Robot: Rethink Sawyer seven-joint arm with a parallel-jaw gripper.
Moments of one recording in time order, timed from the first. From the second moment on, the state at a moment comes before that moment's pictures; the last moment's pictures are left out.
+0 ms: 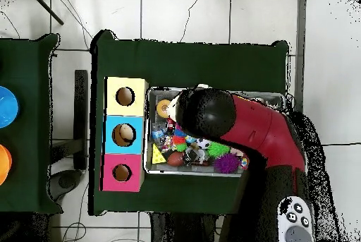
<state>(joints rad) -0.24 -0.82 -0.09 1.53 0.08 0.73 1.55</state>
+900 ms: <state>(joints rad) -0.13 -0.85 -0.13 1.63 0.16 0.73 1.59</state>
